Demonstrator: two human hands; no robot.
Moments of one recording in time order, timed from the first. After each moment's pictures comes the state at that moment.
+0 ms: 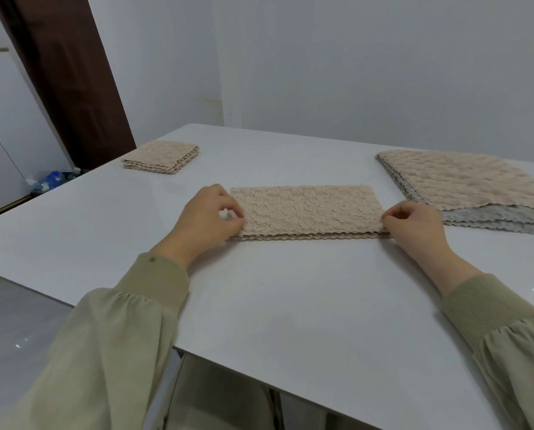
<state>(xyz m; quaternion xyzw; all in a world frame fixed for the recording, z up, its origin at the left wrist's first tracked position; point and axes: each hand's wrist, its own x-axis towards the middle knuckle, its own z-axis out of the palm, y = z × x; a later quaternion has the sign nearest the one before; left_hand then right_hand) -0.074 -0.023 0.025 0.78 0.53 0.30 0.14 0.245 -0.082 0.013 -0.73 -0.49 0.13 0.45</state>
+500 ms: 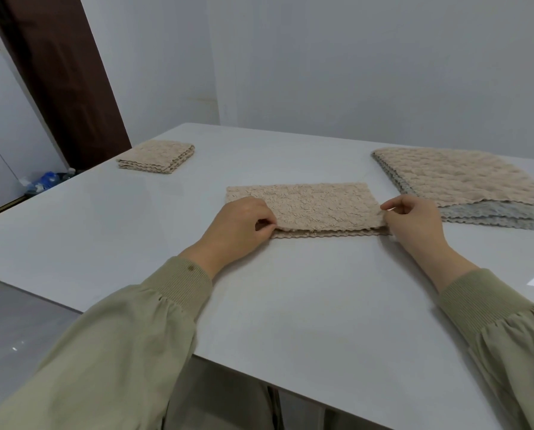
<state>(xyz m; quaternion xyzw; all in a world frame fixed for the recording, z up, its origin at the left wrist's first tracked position) -0.036 -0.026 0.009 0.88 0.35 0.31 0.02 0.250 -0.081 0.010 -0.71 -0.48 0.13 0.50</state>
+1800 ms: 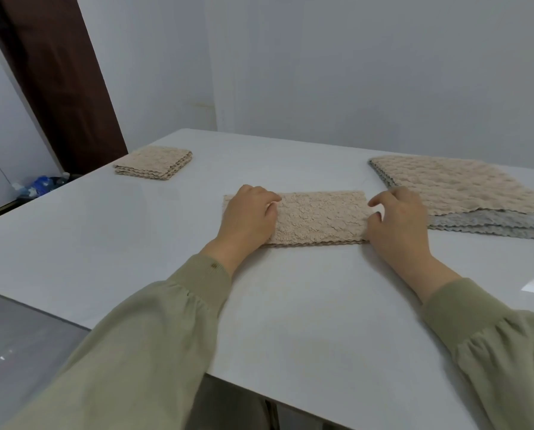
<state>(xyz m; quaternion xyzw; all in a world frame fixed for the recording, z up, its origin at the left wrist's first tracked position) -0.007 -0.007 0.021 0.82 0.47 0.33 0.05 0.233 -0.068 0.008 -0.71 -0.59 -0.17 0.35</state>
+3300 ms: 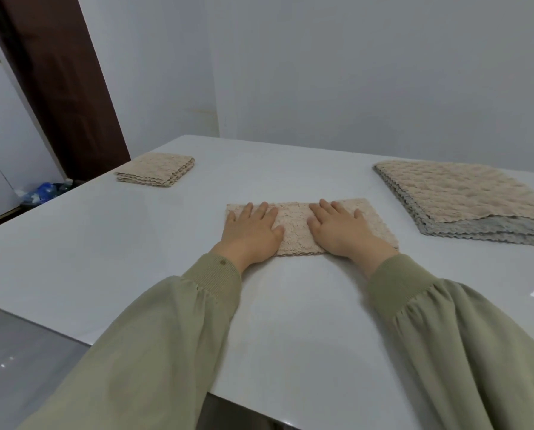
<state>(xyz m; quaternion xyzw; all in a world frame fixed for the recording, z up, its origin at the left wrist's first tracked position) -0.004 0.011 0.006 0.83 0.56 0.02 0.07 0.174 -0.009 0.007 -0.73 -0.68 0.05 0.04</state>
